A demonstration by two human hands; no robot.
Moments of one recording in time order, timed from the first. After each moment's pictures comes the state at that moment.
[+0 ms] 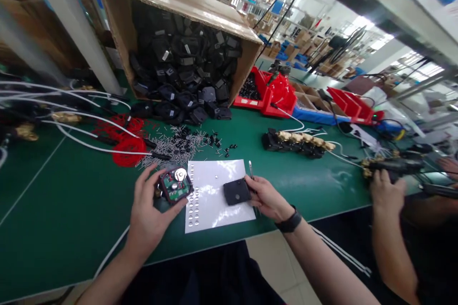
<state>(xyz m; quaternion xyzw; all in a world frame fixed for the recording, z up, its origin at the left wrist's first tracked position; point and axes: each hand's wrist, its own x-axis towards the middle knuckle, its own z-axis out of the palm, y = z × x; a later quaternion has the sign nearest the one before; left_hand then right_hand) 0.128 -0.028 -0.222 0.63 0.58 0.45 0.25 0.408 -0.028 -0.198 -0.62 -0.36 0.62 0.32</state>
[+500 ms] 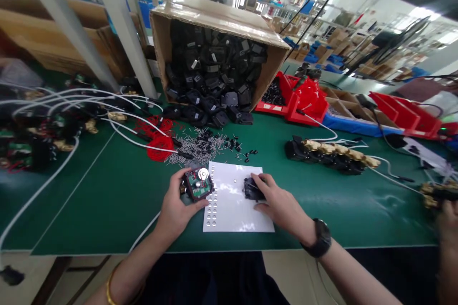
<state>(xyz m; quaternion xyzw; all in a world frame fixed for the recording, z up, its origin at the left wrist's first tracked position) 0.127 -0.031 -0.233 0.55 0.54 0.48 0.42 0.408 -0.029 -0.180 -0.61 -0.77 0.19 0.02</state>
